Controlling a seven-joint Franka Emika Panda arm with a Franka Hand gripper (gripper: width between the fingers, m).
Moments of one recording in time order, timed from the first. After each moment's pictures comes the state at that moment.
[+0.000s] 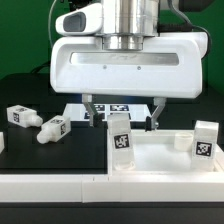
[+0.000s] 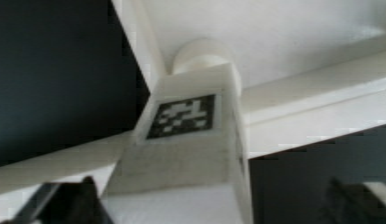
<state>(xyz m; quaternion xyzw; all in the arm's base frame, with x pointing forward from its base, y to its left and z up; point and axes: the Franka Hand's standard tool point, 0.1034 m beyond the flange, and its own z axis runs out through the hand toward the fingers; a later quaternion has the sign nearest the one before) 0.638 -0.008 0.089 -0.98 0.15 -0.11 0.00</state>
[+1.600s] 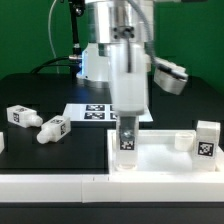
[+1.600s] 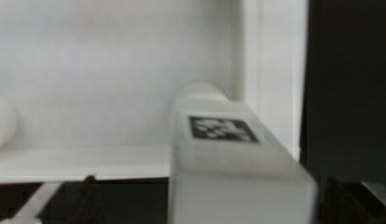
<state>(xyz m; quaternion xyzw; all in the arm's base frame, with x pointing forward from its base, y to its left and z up) 0.629 0.000 0.081 -0.75 0.66 -0.03 0.05</state>
